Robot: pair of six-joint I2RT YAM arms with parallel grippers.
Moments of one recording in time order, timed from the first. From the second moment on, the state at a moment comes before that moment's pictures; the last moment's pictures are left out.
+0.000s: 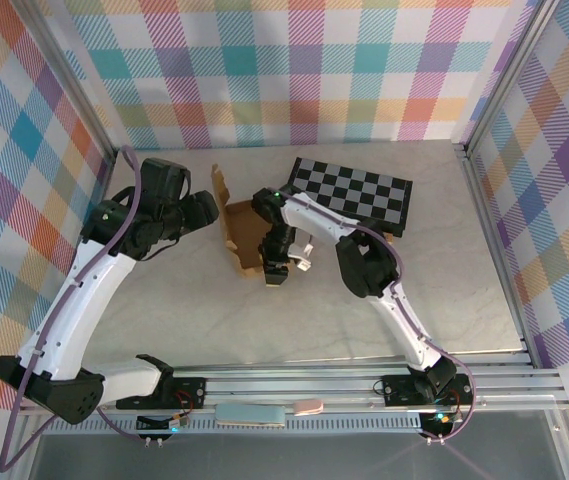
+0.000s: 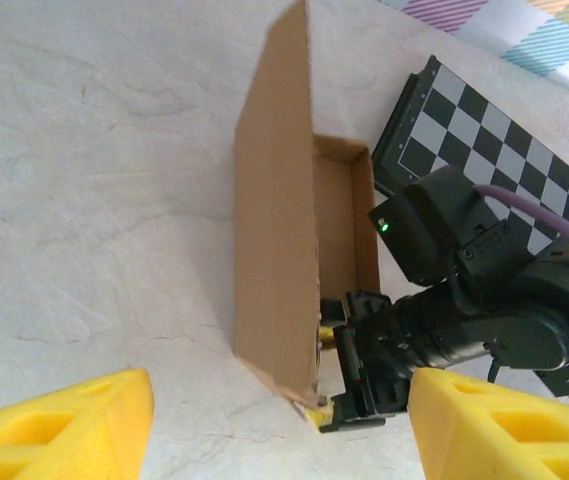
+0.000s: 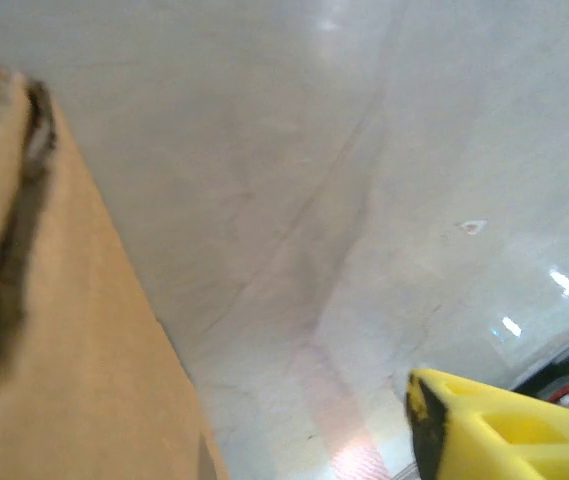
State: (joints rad) left arm -0.43 1.22 1.53 -1.13 -0.15 -0.69; right arm 0.74 2.49 2.19 -1.33 -0.48 2.10
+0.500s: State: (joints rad) left arm -0.43 1.30 1.60 -1.15 -0.15 -0.68; right arm 0.68 2.30 2.27 -1.33 -0.23 1.88
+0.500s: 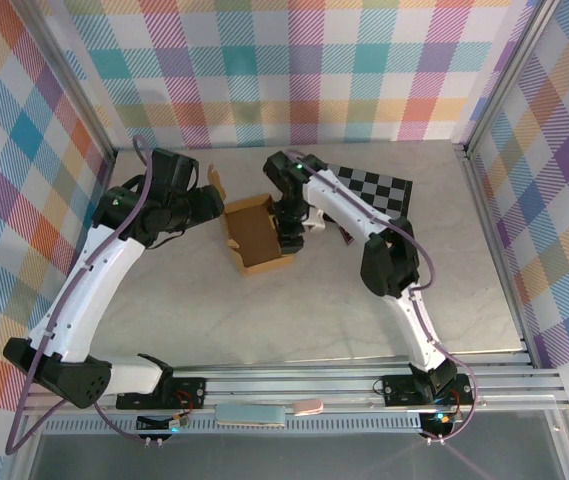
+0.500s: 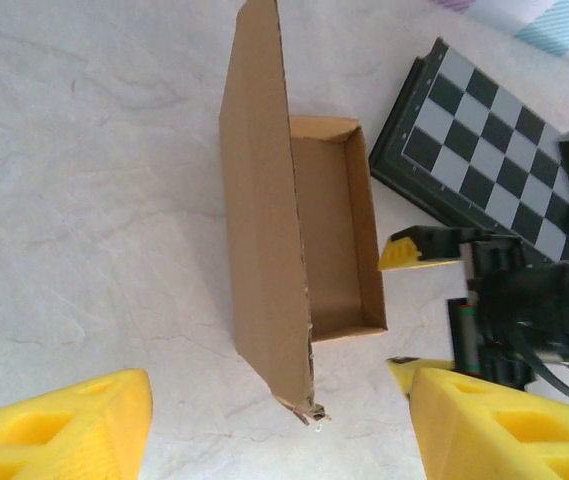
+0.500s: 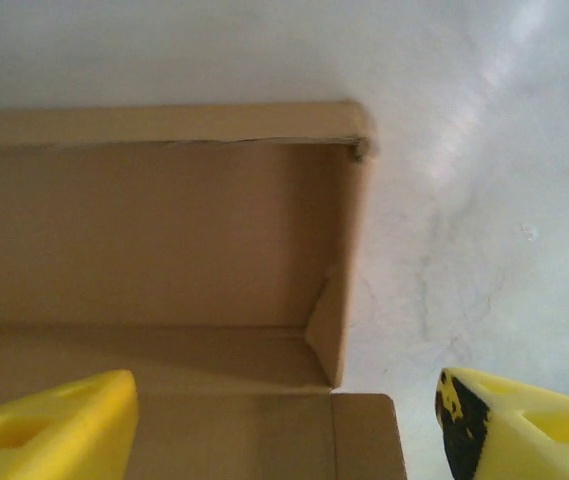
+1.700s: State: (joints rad) left arm -0.43 0.66 1.16 -1.05 -0.13 -0.57; right arm 0.82 2.41 2.59 -1.02 -0.37 0.61
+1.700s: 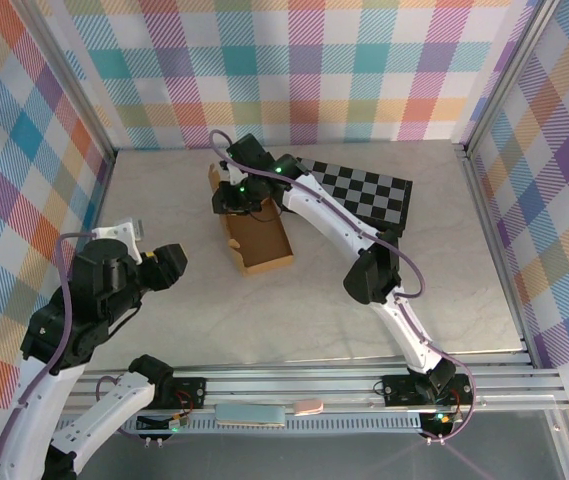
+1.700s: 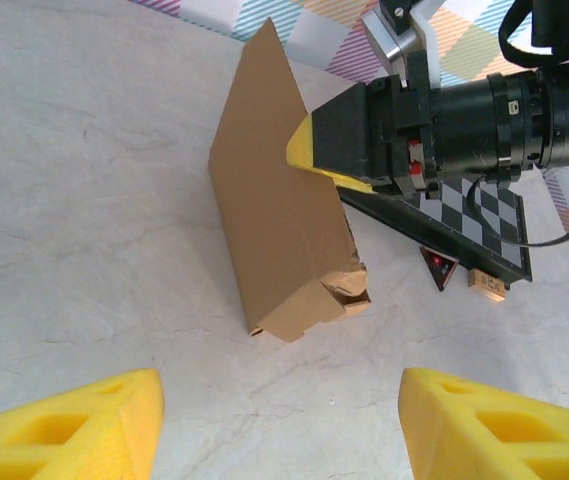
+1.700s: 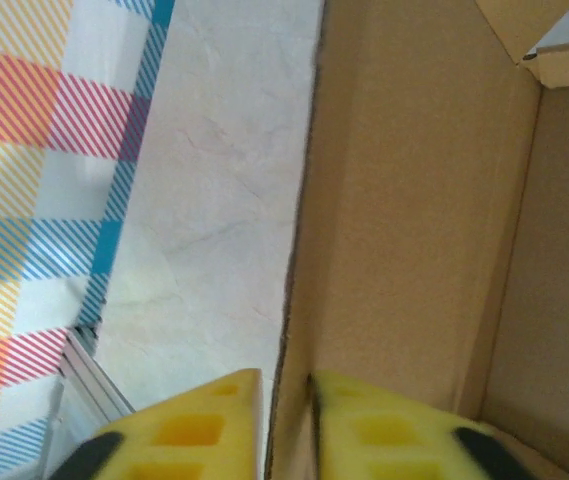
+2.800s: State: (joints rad) left arm -0.43 0.64 1.17 -1.08 -0.09 -0.58; right arm 0.91 2.08 2.63 -1.48 0.65 1.62
